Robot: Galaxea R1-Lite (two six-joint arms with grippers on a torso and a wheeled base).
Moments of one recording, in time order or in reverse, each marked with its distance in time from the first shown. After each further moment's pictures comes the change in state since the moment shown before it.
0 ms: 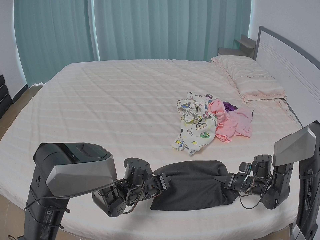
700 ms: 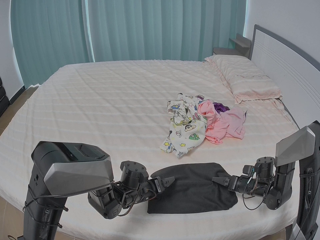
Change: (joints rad) left arm 0.011 -0.010 0.064 0.000 0.040 0.027; right arm -0.036 0.014 0.039 0.000 0.004 -0.030
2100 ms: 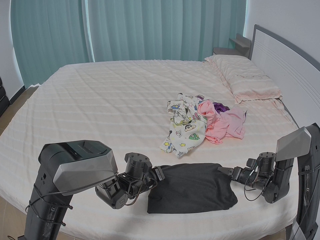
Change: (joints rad) left arm 0.040 0.066 -0.193 0.101 0.091 -0.015; right arm -0.099 0.073 -0.134 0.000 -0.003 0.015
